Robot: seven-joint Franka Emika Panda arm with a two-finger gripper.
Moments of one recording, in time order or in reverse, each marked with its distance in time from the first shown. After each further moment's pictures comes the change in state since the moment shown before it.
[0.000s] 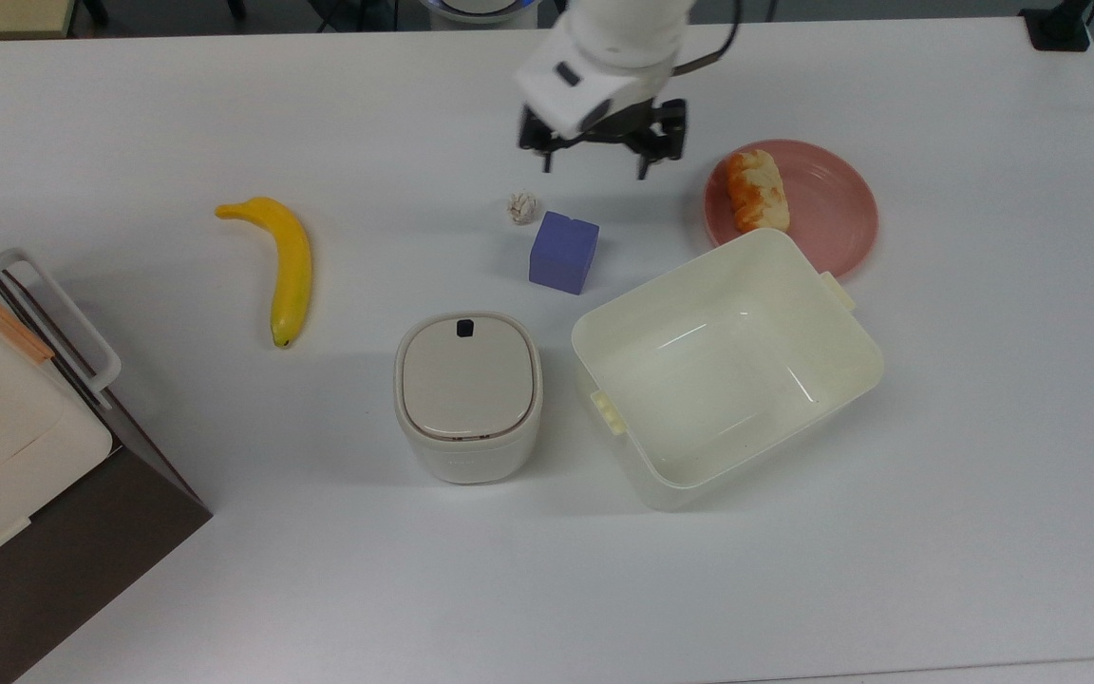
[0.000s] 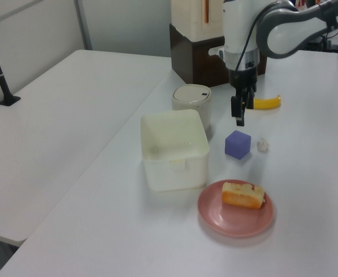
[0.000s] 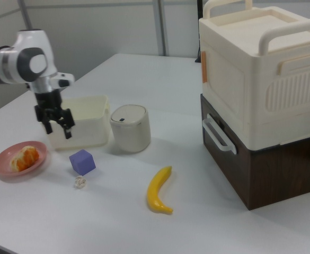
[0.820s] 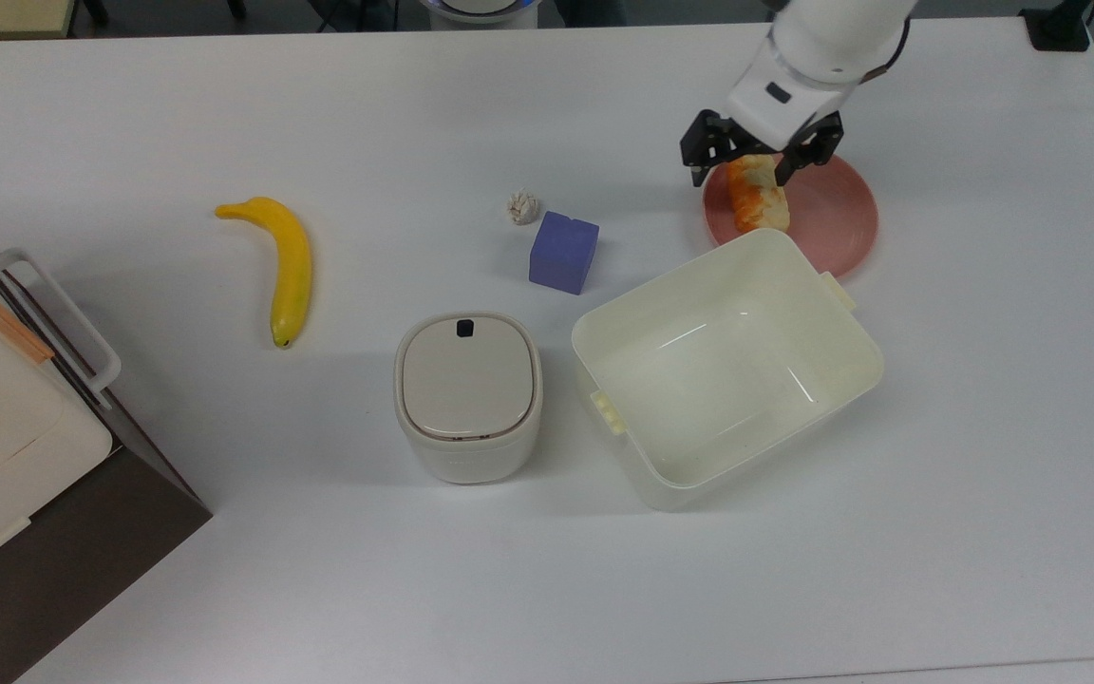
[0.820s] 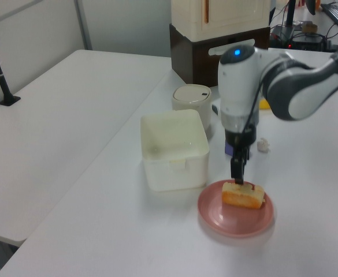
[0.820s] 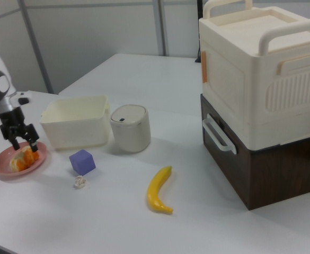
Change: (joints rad) arm 0.261 0.136 0.026 0.002 -0.060 0.130 0.194
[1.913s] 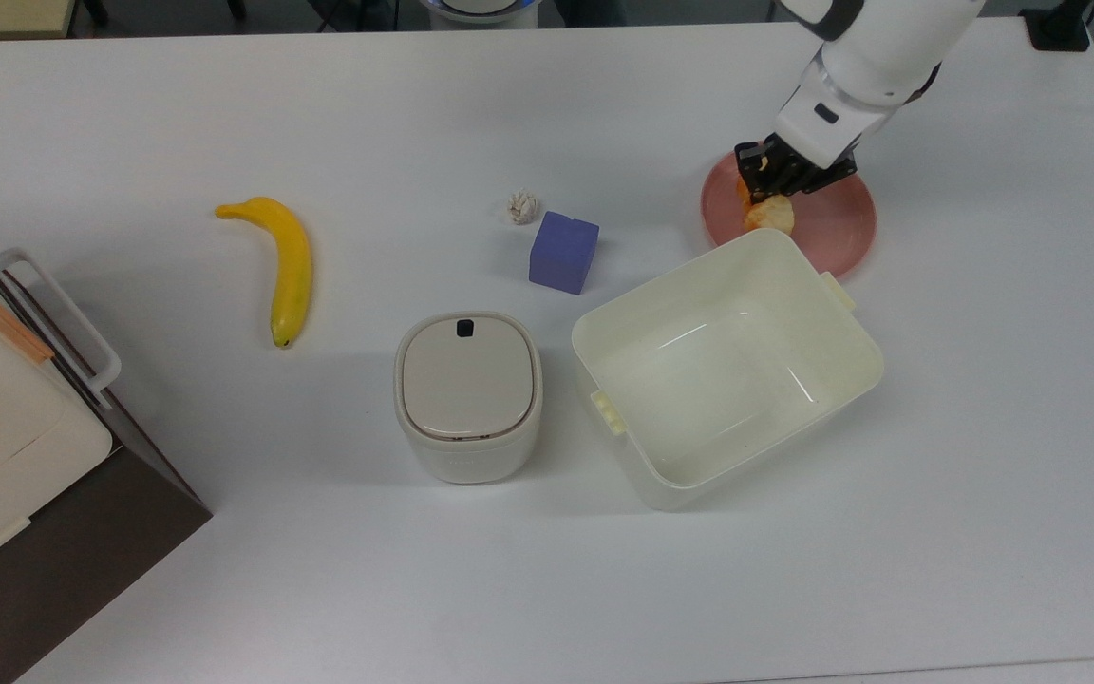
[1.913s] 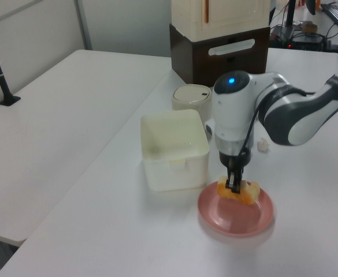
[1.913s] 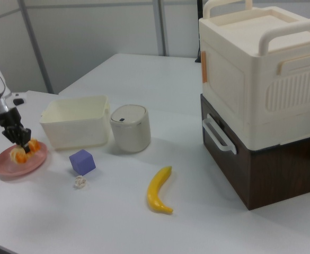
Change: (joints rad) arm 0.055 0.097 0.001 0.085 -0.054 0.012 0.083
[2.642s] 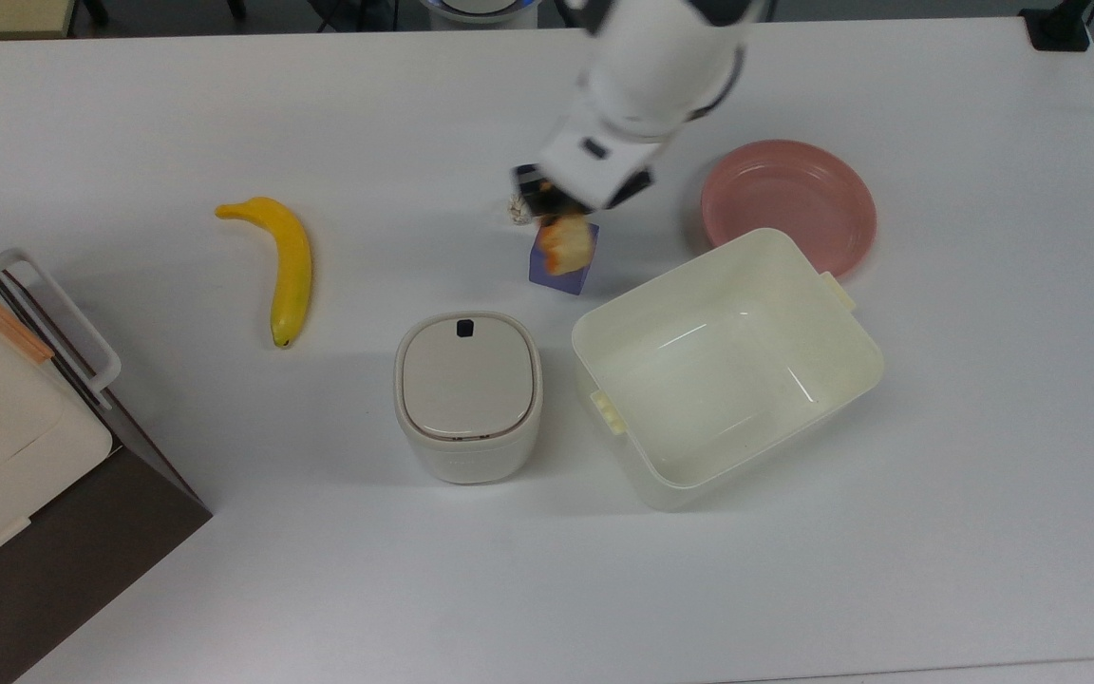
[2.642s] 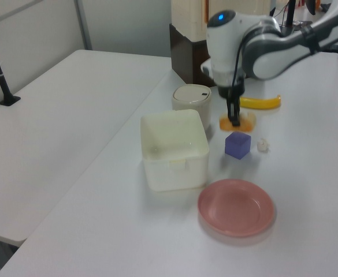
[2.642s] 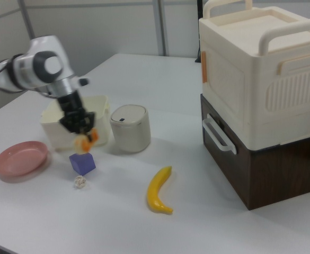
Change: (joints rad) arm -0.201 -0.100 -0.186 0.013 -0.037 -0.146 -0.550
